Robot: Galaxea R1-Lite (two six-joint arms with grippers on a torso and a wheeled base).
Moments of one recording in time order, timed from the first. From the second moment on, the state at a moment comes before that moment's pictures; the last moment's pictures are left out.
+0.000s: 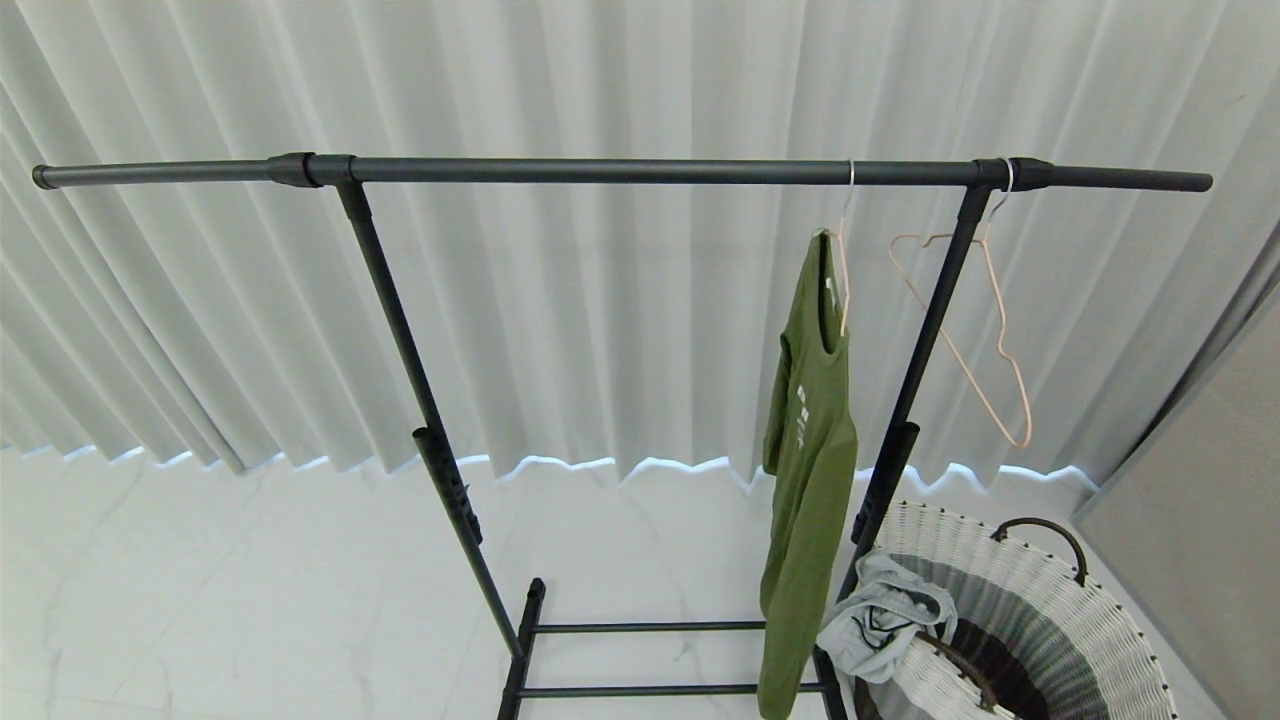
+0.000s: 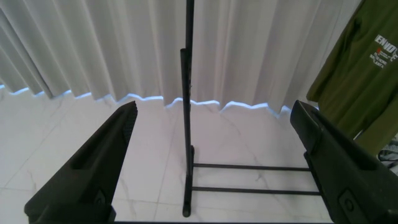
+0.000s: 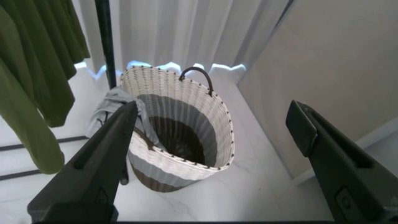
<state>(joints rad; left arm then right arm) 0.00 0.00 0.00 0.00 0.00 0.01 -0.09 0.10 -0.03 0.02 -0.15 -0.11</state>
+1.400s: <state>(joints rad) 0.00 0.00 0.00 0.00 0.00 0.01 -0.09 0.10 -0.03 0.02 -0.15 -0.11</state>
